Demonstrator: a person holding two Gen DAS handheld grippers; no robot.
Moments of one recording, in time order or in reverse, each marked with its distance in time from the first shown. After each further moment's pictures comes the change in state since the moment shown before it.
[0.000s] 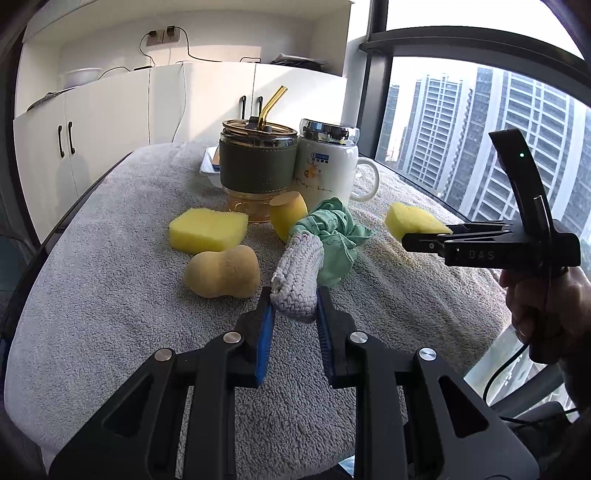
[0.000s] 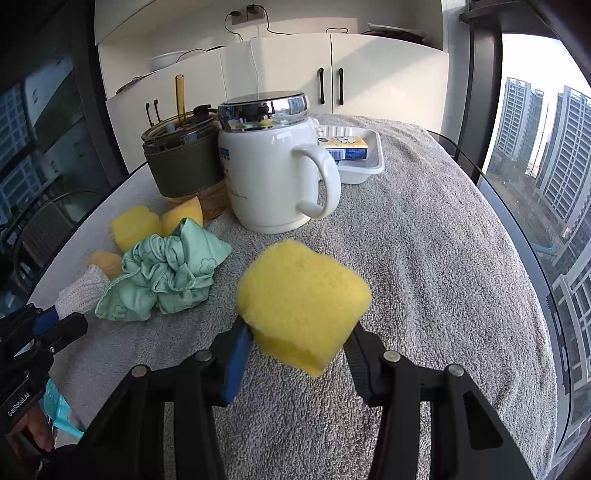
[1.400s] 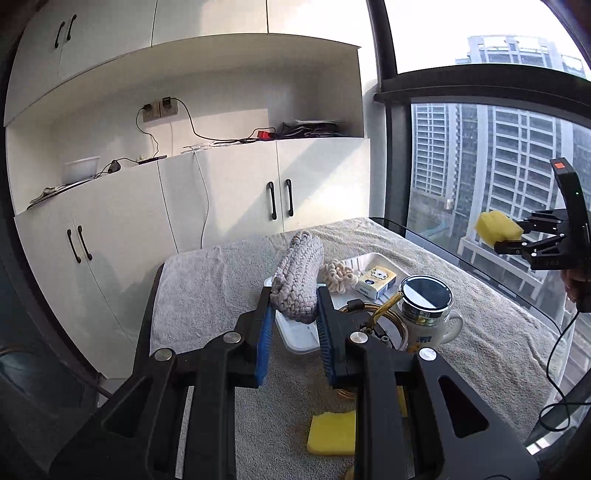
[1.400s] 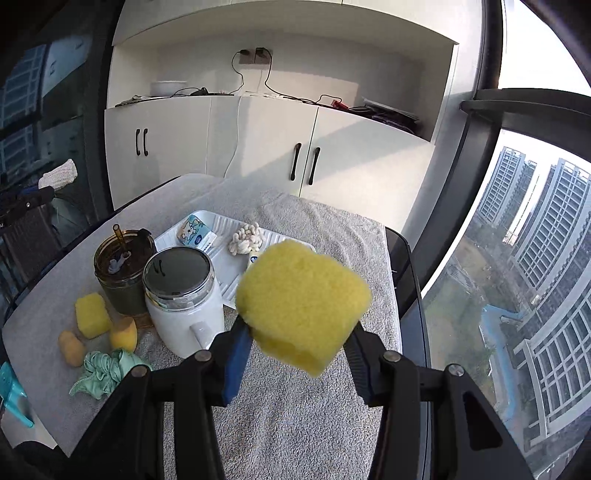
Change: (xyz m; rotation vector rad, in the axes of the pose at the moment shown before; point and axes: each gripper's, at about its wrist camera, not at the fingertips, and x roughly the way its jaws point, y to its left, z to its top) left arm 0.010 0.085 0.193 0.171 -0.155 0.071; right arm -0.047 -0.068 0.155 -0.223 -0.158 -0.146
